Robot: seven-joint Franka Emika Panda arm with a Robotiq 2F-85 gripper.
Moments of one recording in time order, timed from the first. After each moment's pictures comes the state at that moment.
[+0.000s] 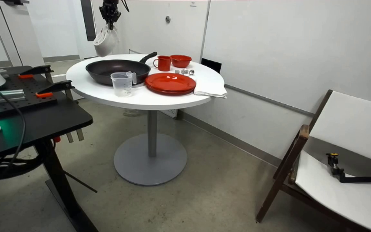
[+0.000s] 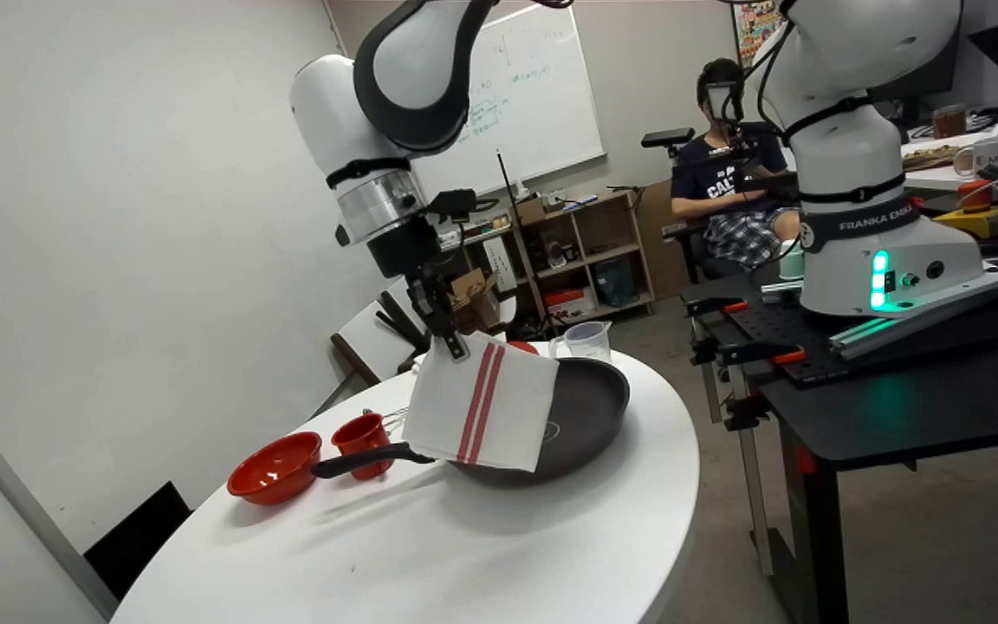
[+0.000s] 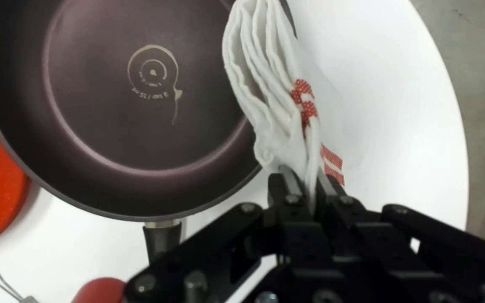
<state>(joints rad) 0.15 0.29 0.14 -2.01 0.03 2.21 0.05</state>
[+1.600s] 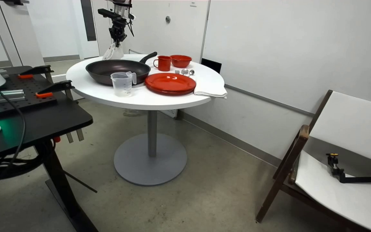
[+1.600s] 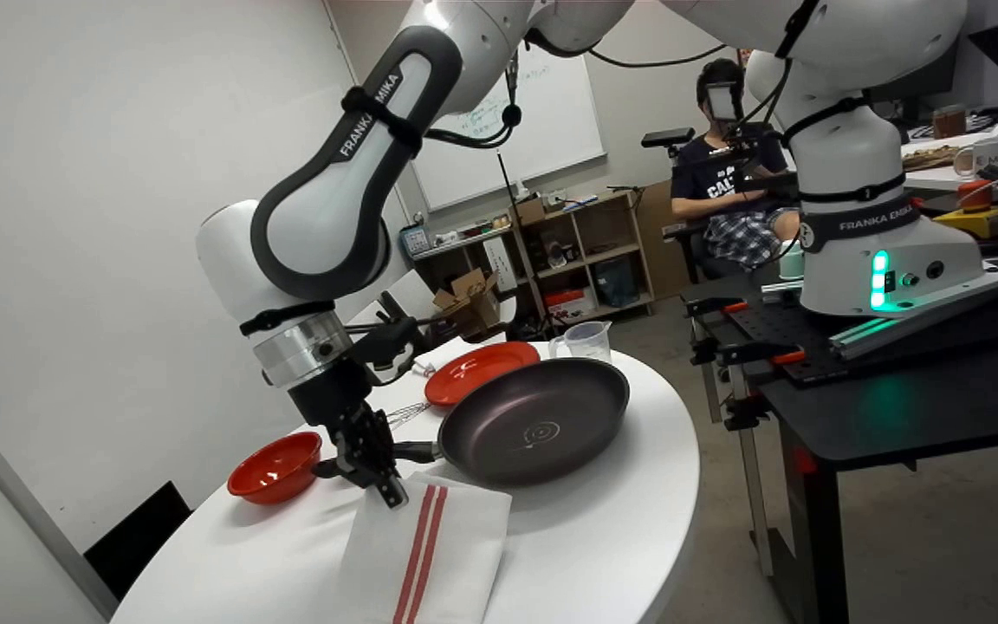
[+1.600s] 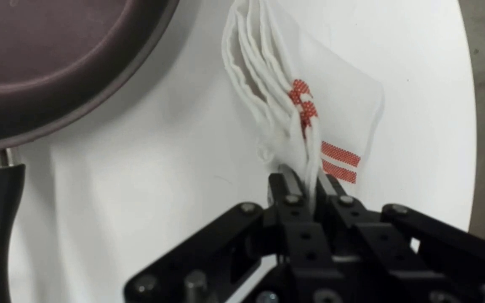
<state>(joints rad) 0.26 0.85 0.14 -1.41 0.05 2.12 0.13</state>
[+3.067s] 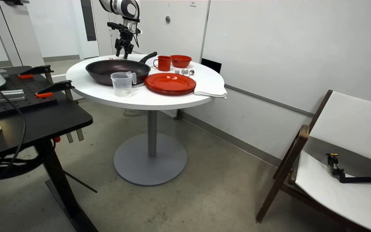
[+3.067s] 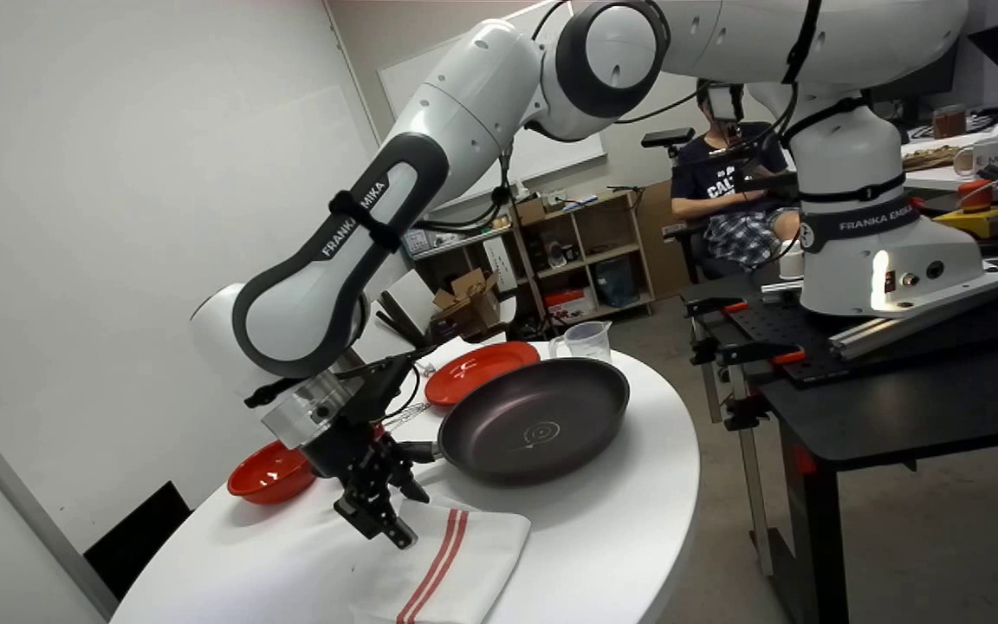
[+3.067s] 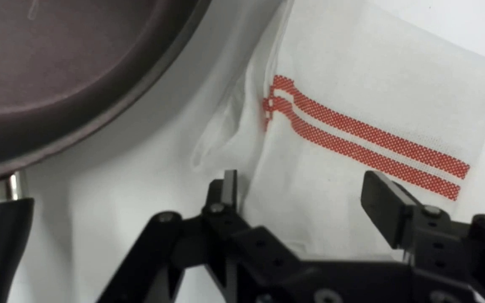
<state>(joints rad) 0.28 1.16 0.08 -0.98 0.04 1.83 0.20</state>
